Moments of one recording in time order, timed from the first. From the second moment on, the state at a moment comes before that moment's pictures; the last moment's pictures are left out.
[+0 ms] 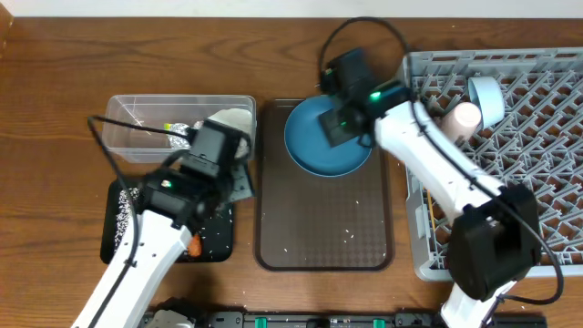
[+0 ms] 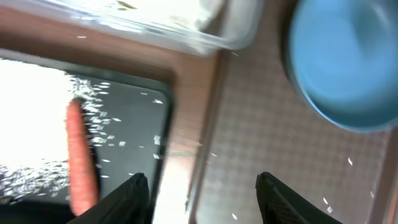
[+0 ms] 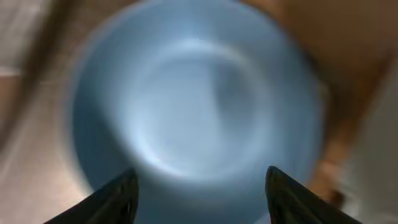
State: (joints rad) left arm -0.36 1.20 1.08 -1.03 -0.08 -0.62; right arm 0.53 1.90 1.57 -0.84 0.02 0.04
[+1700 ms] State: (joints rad) left arm -0.18 1.20 1.08 -1.09 -0.06 -0.56; right arm 0.63 1.44 1.09 -0.25 -0.33 0.26
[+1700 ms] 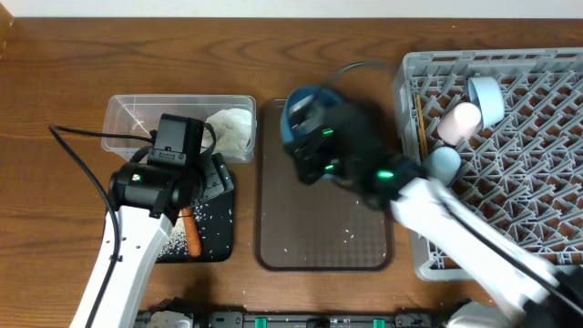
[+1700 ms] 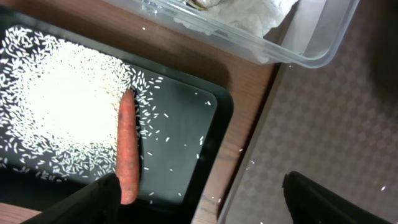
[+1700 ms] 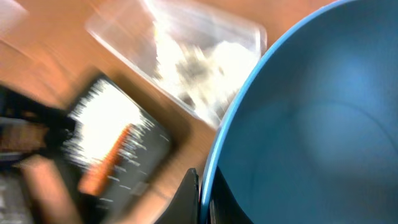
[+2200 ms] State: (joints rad) left arm -0.18 1.20 1.08 -1.09 -0.06 -0.56; right arm -0.17 1.02 1.09 -0.42 -1.05 0.37
